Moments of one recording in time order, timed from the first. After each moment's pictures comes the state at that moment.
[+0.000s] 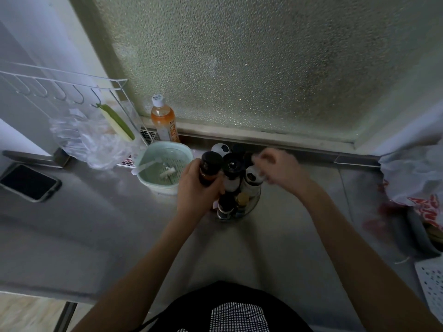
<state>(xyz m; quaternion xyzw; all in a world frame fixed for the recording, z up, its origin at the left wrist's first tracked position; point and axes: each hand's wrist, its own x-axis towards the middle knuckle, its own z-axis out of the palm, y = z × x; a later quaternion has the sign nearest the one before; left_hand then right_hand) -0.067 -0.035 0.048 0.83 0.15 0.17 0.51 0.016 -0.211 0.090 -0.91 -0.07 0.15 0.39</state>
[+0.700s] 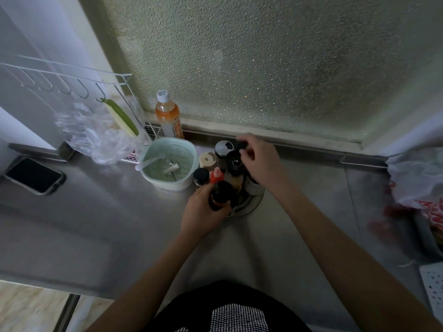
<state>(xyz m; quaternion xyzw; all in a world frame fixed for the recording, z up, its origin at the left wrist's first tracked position) -0.094 -0.038 0.012 0.88 0.09 0.07 0.45 0.030 -0.171 0.059 -0.92 -0.20 0.00 0.33</state>
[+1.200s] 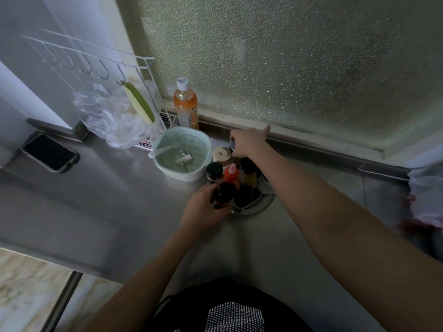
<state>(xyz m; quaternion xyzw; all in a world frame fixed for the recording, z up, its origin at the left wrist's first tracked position) -0.097 -0.016 -0.016 0.88 0.11 0.03 0.47 0.089 -0.085 0.046 -0.95 -0.23 0.21 -0.10</state>
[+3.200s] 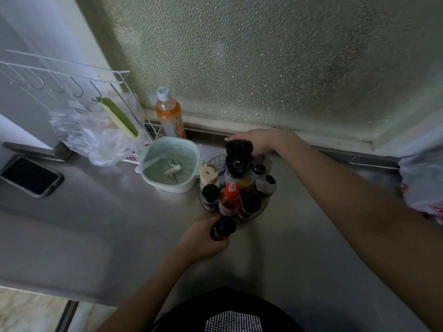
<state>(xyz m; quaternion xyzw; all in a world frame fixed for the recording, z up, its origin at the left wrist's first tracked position) -0.110 -0.016 -0.049 0.90 0.00 -0.12 0.42 0.139 -0.147 0.053 -0.89 -0.32 0.33 0.02</state>
